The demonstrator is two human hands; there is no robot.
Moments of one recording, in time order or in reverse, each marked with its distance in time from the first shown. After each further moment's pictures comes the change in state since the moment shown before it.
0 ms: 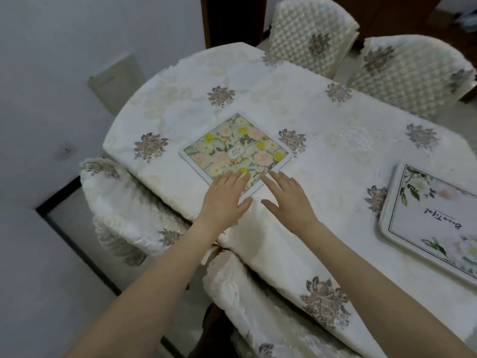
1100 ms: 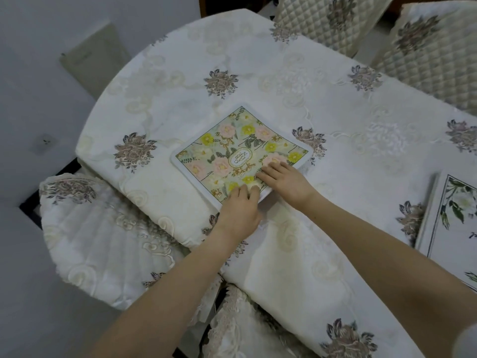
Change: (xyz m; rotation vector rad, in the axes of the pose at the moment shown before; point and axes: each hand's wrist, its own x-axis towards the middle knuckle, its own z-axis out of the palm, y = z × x) left_hand 0.080 -0.029 0.064 0.024 -0.249 -0.057; right_hand 0.144 0.068 0.051 -0.342 -0.269 -0.311
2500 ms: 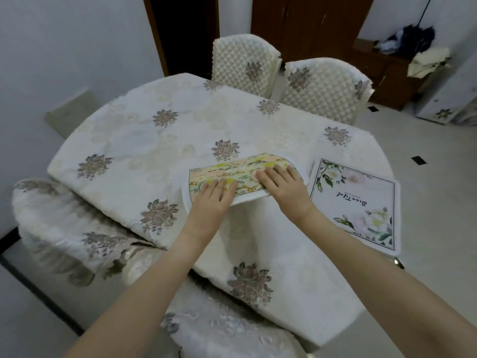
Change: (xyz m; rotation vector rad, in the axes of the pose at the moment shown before) left_hand -0.129 0.215 -0.044 0.166 0.477 0.262; right_hand -0.309 0.010 -0.058 -0.233 0.683 0.240
